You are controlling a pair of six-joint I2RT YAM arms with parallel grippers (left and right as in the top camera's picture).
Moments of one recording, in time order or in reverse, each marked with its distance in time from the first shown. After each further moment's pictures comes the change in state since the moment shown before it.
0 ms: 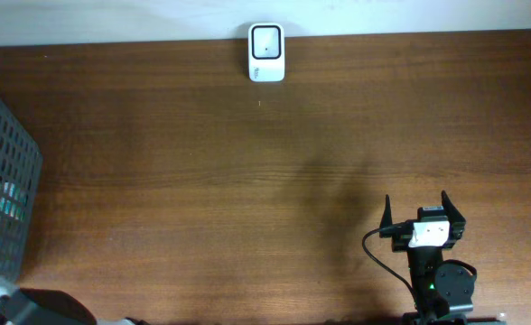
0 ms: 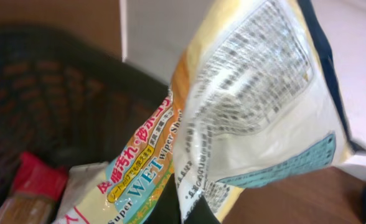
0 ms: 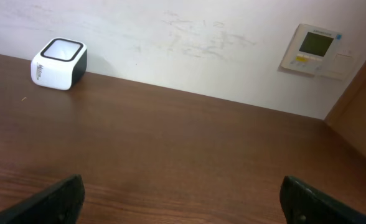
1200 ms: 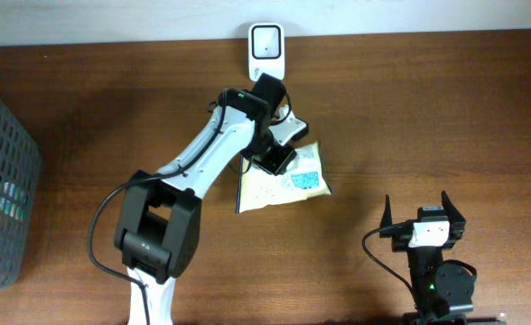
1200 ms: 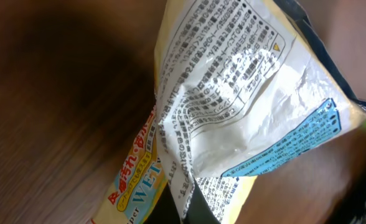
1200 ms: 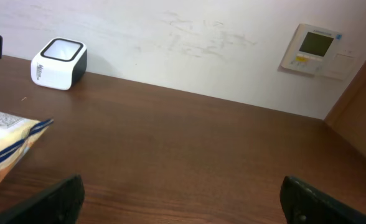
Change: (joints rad) left arm -1.353 0.485 -0.007 -0.449 -0.113 0.247; right arm 0.000 0.000 0.000 0.000 0.000 0.000
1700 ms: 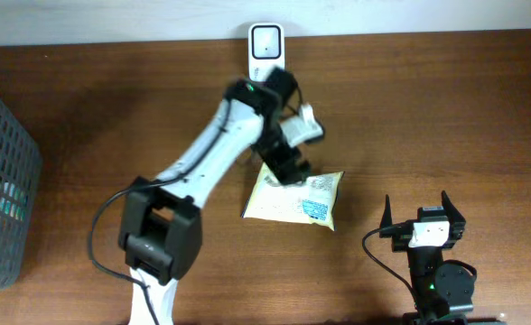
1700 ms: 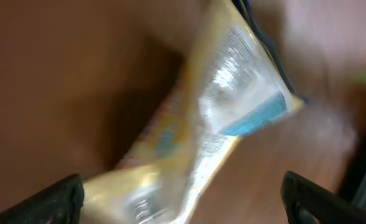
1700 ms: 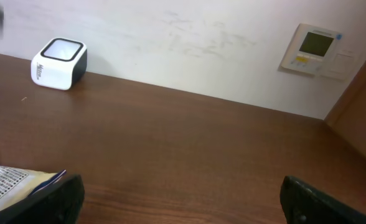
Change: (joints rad) left arm -0.024 0.003 0.154 -0.148 -0.008 0.237; right arm 0.000 0.000 0.000 0.000 0.000 0.000
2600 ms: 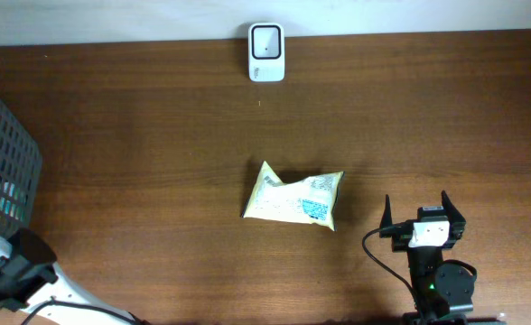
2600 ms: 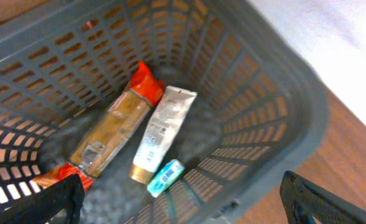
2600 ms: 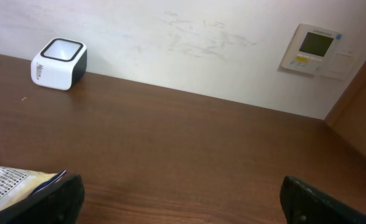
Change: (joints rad) left arm 1.291 -0.004 0.977 -0.394 -0.422 -0.651; right arm 0.000 0.000 0.000 0.000 0.000 0.000
